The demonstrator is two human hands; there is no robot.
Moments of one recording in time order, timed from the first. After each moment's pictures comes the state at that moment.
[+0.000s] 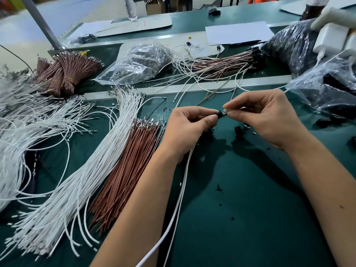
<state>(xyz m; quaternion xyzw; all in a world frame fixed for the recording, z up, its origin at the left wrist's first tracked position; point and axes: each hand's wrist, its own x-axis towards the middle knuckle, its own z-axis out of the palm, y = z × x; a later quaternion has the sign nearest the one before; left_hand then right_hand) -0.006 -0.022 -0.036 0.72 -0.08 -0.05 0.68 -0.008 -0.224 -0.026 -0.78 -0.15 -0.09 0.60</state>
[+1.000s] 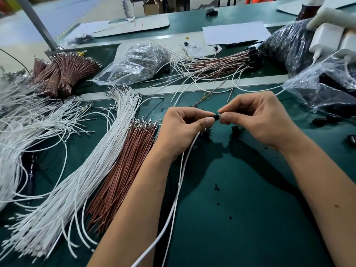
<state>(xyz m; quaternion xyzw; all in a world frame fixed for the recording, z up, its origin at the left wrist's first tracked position) 0.001 -0.012 -0.045 0.73 -0.14 -0.03 0.67 -0.009 -0.222 -0.029 -0.79 -0.17 -0.06 0.59</state>
